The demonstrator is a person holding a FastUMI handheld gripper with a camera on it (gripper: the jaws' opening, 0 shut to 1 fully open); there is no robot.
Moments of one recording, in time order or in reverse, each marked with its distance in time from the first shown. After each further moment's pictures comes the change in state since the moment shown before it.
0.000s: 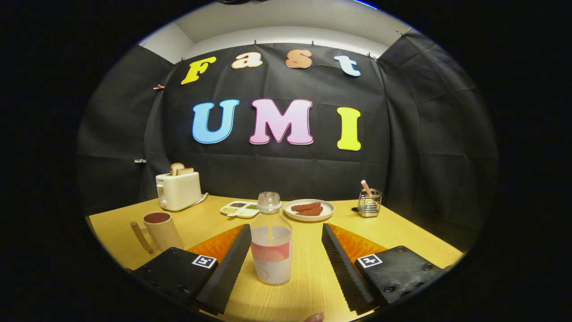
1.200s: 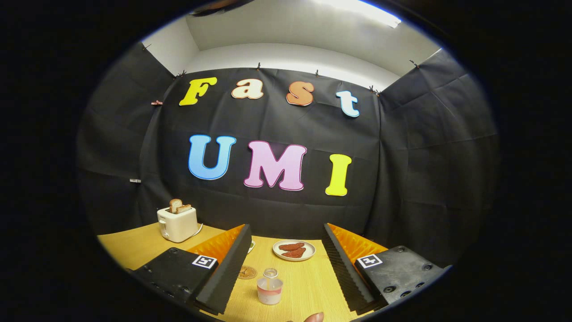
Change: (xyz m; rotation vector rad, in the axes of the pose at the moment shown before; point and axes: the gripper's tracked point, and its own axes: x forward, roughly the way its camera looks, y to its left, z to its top) arm -0.059 0.009 0.208 -0.096 -0.143 -0.087
